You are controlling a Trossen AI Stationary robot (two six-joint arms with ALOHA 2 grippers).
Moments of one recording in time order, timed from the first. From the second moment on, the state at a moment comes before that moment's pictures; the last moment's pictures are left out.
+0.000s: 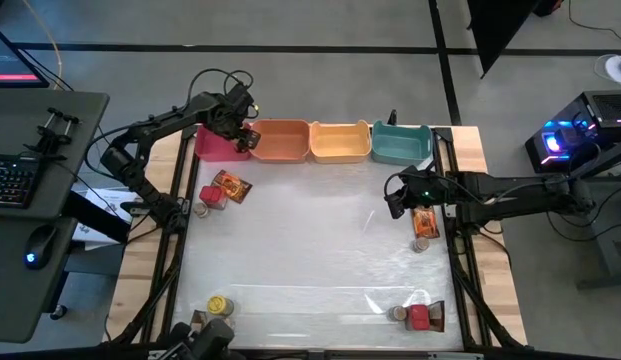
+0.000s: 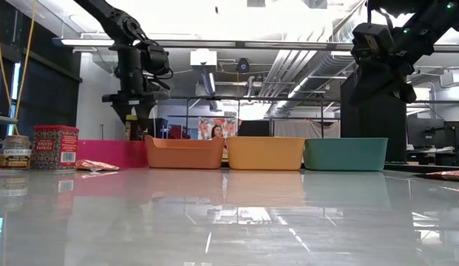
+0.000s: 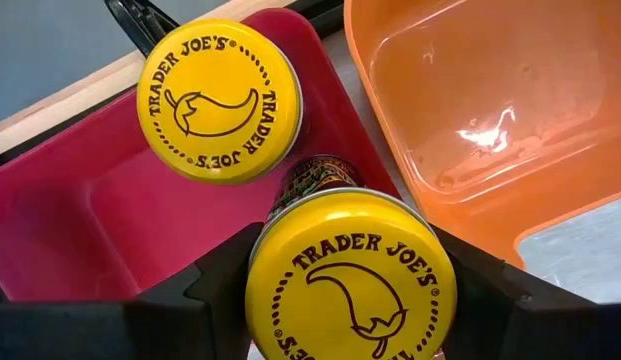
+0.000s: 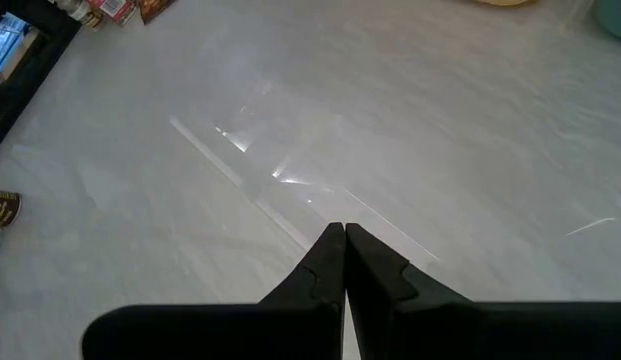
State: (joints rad) left arm 0.87 1.61 1.22 -0.93 -0.14 -0.23; right arm -0.08 0.82 0.58 -0.56 0.15 0.83
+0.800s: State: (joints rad) left arm 0.88 1.61 1.22 -0.92 -0.14 -0.21; right arm -0.08 0.82 0.58 -0.56 0.15 0.83
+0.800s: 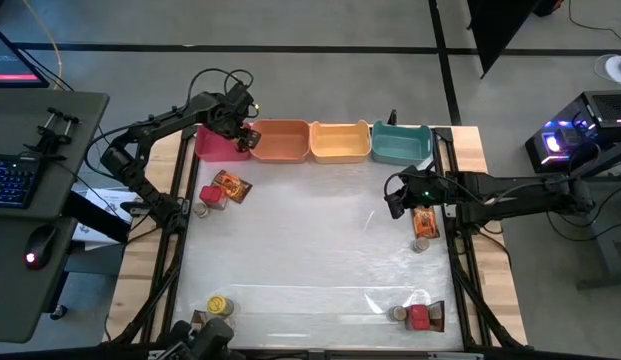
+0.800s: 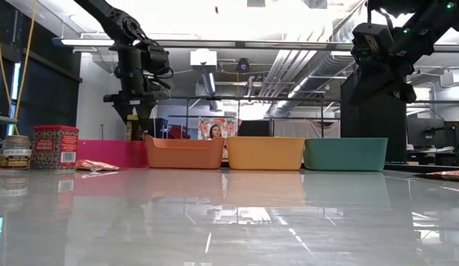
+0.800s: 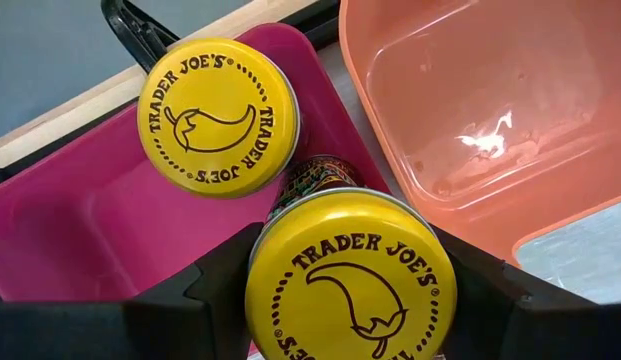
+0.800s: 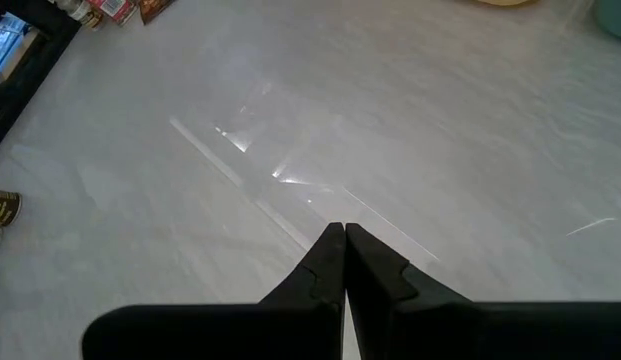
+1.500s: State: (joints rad) left arm 0.88 1.60 1.22 -0.93 -0.15 -0.21; right arm -0.08 0.82 0.58 -0.56 0.15 0.83
